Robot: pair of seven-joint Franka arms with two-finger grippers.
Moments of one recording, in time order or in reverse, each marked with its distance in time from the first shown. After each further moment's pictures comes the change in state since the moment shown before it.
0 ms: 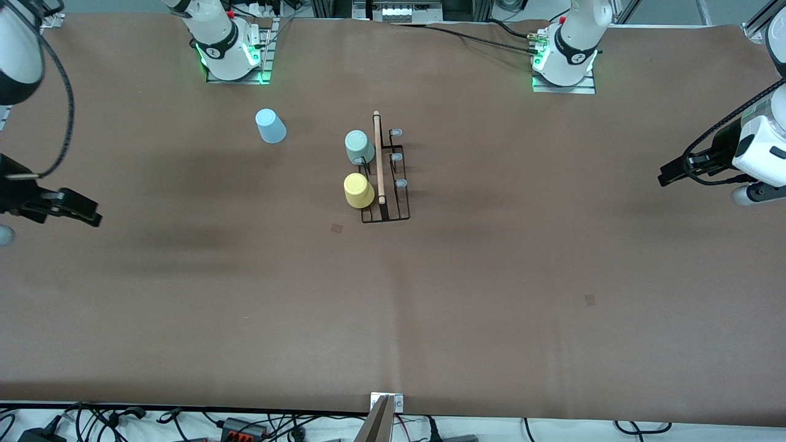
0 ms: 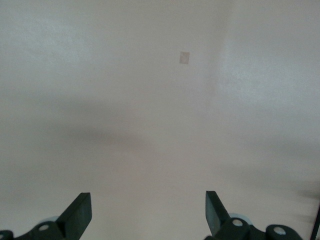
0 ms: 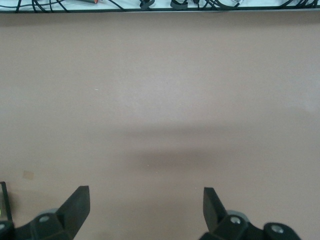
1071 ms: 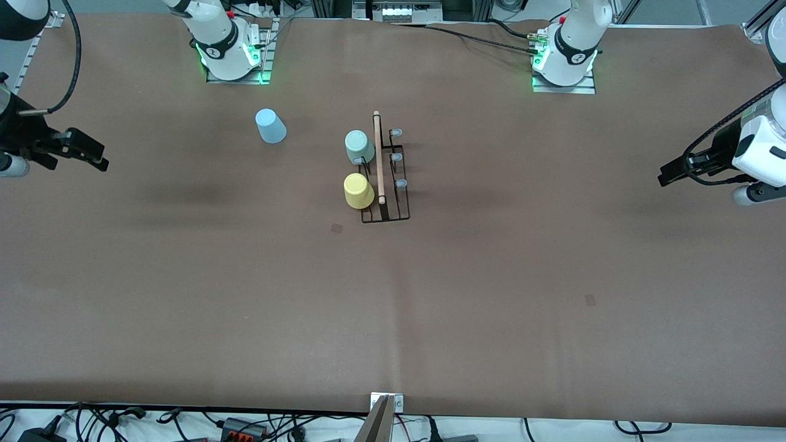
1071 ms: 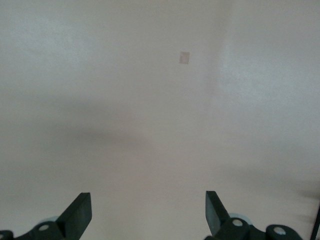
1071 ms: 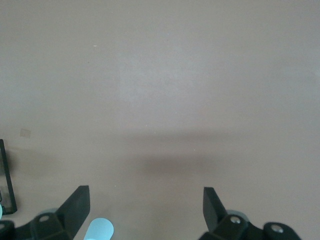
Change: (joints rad) left arm 0.000 0.000 0.000 0.000 0.000 0.000 0.000; right arm -0.007 -0.325 -0.001 -0.424 0.002 0.069 -0.023
